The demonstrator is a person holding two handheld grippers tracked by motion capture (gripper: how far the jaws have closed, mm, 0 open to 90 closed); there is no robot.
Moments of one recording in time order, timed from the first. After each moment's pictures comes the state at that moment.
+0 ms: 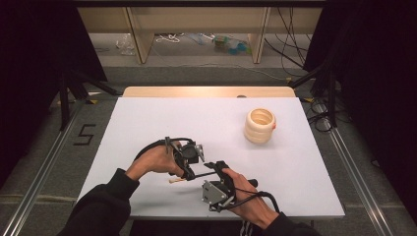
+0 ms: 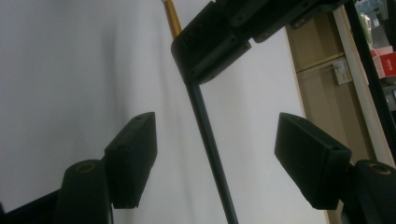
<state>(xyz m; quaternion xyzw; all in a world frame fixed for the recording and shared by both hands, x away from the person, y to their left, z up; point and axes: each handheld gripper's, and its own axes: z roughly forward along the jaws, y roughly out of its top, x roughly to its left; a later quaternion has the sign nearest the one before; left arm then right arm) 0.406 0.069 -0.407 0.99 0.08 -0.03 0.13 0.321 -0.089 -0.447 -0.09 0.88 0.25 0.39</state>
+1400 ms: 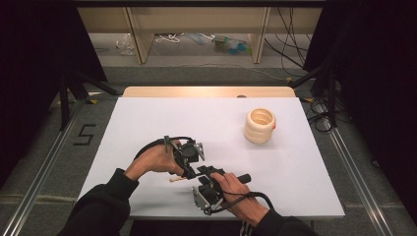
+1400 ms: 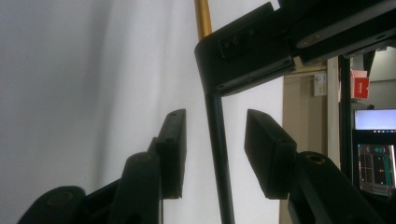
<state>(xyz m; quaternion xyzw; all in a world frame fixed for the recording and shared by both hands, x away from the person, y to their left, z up) 0.405 0.069 -0.401 0.99 0.08 -0.02 0.14 0.322 -0.065 -0.457 -0.18 0.86 0.16 0.45</state>
